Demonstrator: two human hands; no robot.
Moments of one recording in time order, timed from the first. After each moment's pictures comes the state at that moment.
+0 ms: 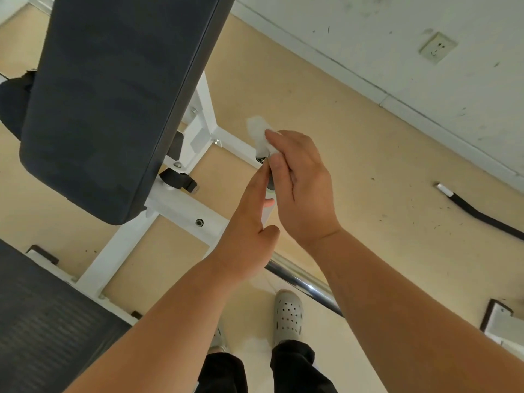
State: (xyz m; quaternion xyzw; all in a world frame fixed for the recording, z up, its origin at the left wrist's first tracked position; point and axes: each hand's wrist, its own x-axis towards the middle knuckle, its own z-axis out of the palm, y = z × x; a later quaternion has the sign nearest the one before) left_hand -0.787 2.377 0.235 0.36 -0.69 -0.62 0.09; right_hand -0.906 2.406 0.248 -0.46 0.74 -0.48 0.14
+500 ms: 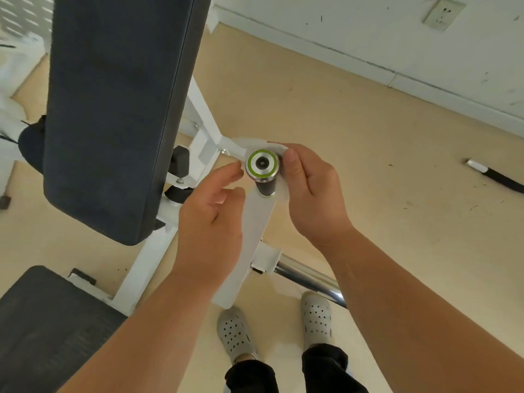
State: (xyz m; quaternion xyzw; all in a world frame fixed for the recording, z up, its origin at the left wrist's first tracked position) left_hand -0.788 2.362 0.278 0.48 -0.66 -0.53 0.22; right_hand -0.927 2.422 0.240 -0.33 0.70 -0.57 0.29
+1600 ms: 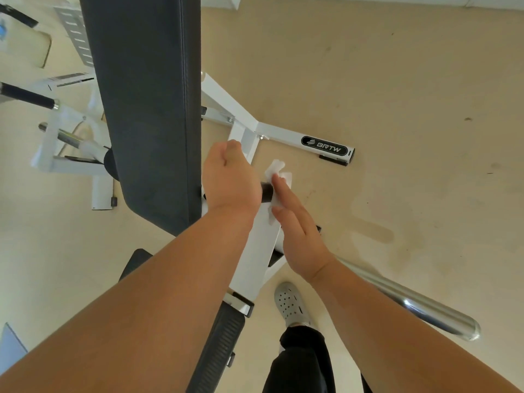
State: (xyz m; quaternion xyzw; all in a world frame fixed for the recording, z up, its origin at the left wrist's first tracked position) left_hand -0.909 2.331 0.295 0.70 -0.58 -0.36 0.18; right_hand -0.913 2.443 0.218 -0.18 0.57 -0.58 0.55
